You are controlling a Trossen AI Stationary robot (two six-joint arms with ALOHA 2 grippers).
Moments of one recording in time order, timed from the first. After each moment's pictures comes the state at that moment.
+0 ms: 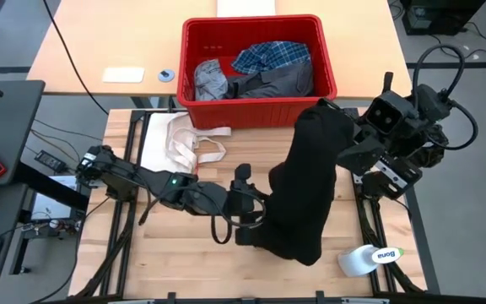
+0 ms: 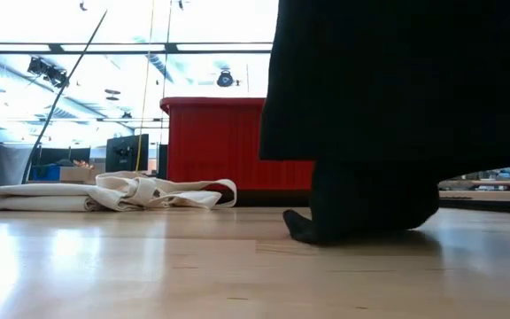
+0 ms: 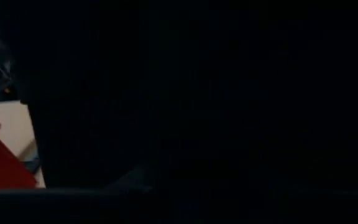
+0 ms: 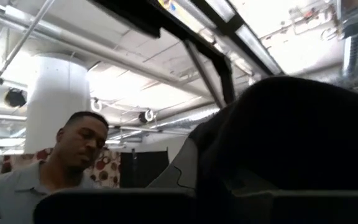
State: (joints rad) left arm -0.38 1.70 1.73 -0.26 -0.42 0.03; right arm 0.30 1.50 2.06 0.08 -0.26 0.31
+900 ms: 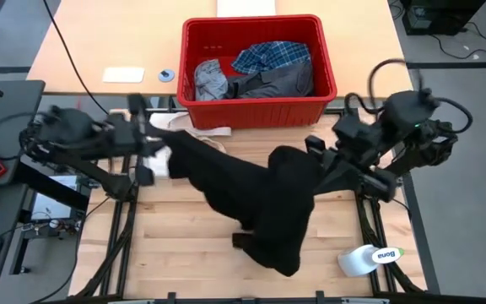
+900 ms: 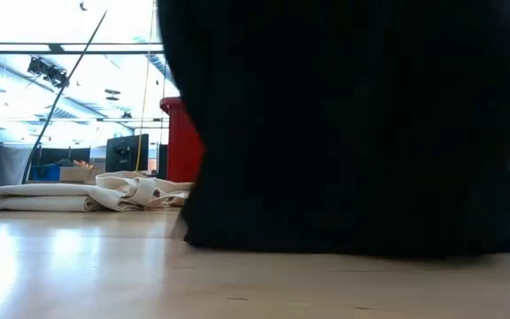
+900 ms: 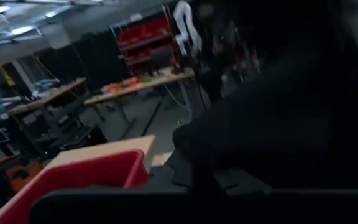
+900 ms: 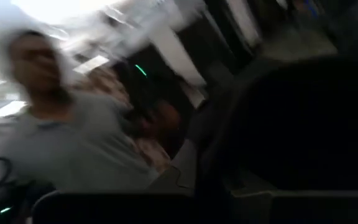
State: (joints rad) left arm -0.37 1.10 1.73 -0.63 -0.56 0.27; right arm 0.28 1.43 2.06 -0.61 -0.37 0.60
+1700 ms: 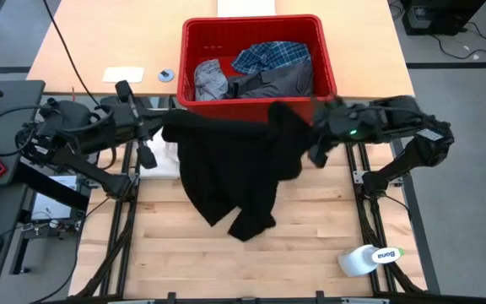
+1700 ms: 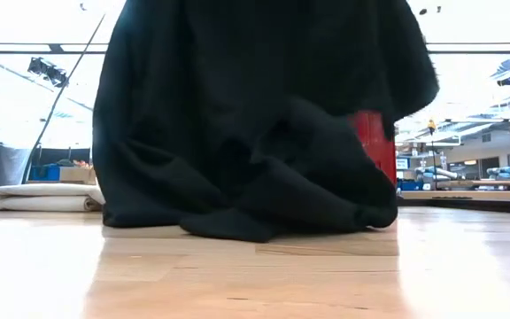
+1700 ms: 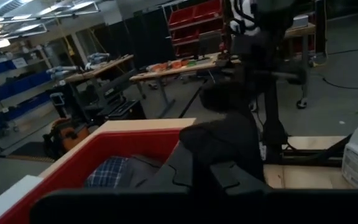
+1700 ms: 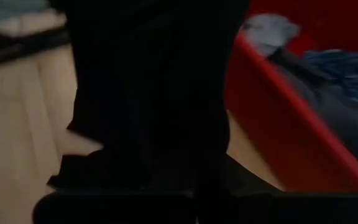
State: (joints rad) left arm -0.30 1.09 1.73 -0.68 -0.71 0.20; right arm 0.10 1.46 2.06 -1.45 0.41 0.37
